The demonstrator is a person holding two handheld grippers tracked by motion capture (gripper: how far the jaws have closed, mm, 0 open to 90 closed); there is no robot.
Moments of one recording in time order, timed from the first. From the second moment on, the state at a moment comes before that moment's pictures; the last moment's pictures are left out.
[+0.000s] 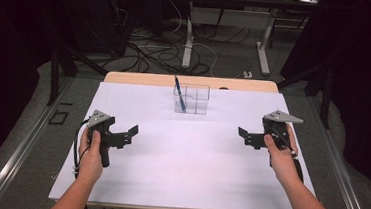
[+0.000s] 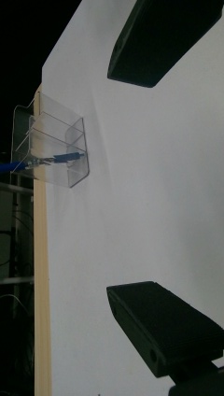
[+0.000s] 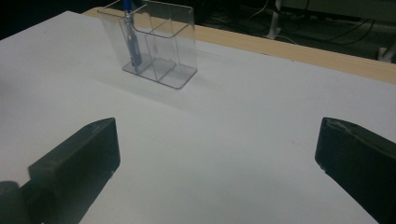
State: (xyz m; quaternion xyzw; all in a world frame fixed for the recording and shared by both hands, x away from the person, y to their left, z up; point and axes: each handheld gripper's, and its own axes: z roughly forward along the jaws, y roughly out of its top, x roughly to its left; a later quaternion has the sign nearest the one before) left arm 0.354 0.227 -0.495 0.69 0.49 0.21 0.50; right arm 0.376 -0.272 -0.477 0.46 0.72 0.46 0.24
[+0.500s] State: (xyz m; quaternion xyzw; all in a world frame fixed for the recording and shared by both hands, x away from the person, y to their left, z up) left arm 0.354 0.232 -0.497 0.69 0.50 0.21 0.49; right arm 0.375 -0.315 -0.506 0.53 0.67 0.44 0.27
